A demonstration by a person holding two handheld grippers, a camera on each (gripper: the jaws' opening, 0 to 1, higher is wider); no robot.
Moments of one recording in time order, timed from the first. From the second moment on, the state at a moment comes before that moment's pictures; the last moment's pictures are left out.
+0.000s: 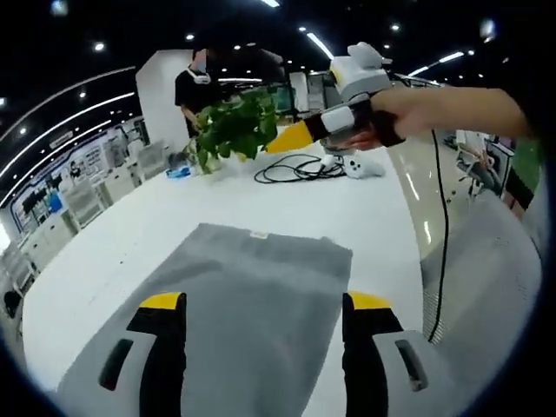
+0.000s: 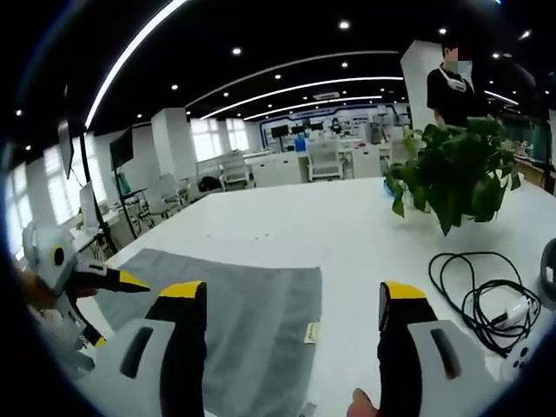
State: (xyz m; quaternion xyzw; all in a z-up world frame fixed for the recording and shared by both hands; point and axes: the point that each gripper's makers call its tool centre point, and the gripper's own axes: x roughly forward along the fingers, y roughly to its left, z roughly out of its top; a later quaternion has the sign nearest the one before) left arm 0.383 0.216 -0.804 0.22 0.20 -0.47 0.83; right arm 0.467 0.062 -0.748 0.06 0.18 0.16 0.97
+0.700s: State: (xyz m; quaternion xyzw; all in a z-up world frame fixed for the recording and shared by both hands) left arm 0.356 0.121 -0.860 0.32 0.18 -0.58 0.73; right arm 0.511 0.057 -0.781 0.07 0.20 0.15 0.96
